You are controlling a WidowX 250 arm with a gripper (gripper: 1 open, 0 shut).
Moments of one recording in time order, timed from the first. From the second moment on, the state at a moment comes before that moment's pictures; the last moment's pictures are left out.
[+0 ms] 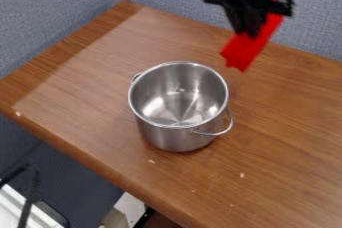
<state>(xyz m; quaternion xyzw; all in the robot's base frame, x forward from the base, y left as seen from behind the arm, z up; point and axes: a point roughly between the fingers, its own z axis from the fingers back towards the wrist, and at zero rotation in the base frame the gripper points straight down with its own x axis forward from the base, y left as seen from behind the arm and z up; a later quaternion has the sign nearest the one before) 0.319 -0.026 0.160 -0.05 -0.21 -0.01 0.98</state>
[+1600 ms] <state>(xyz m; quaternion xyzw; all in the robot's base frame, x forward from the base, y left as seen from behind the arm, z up) 0.267 0.024 0.119 0.05 -0.13 0.06 0.99</state>
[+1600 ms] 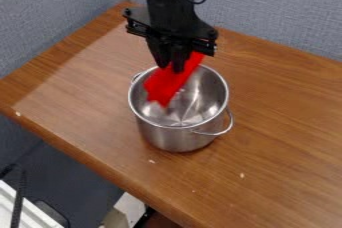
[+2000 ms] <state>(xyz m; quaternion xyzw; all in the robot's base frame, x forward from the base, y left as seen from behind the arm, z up) 0.271 0.022 0.119 0.05 -0.13 0.05 0.99</state>
